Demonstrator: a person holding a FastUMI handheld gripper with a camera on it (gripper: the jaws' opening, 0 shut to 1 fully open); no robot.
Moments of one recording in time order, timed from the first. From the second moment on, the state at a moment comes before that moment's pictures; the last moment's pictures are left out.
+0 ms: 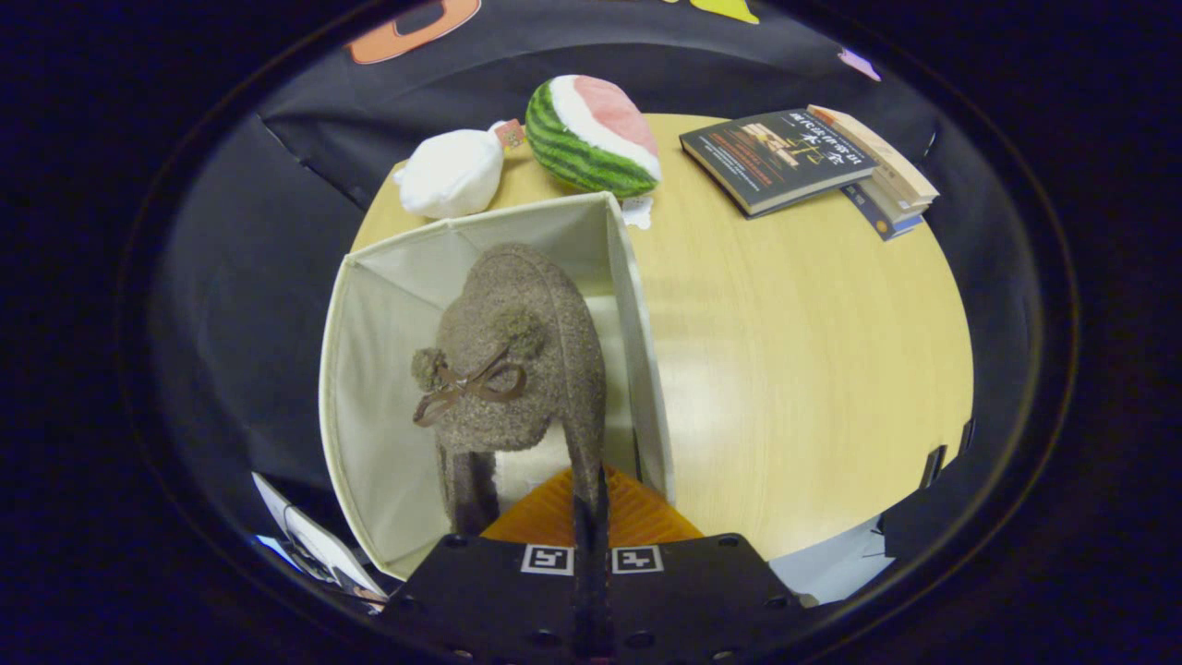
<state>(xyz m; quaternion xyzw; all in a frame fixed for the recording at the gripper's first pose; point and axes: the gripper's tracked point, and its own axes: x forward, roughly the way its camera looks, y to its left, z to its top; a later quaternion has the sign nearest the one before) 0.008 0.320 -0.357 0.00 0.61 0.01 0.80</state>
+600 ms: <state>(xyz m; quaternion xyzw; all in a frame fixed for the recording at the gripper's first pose) 0.023 0.324 -0.377 -0.05 0.59 -0.05 0.80</state>
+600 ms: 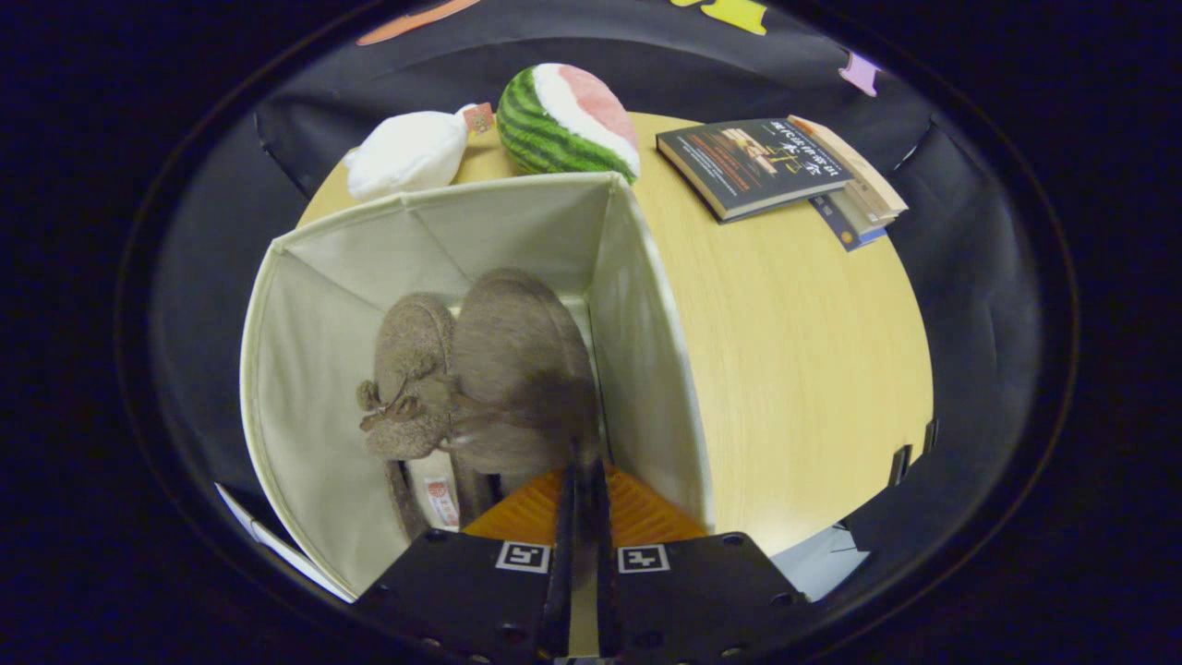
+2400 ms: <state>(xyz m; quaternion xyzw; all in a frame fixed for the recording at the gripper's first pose) -0.037 0.054 -0.003 -0.03 0.12 0.04 0.99</state>
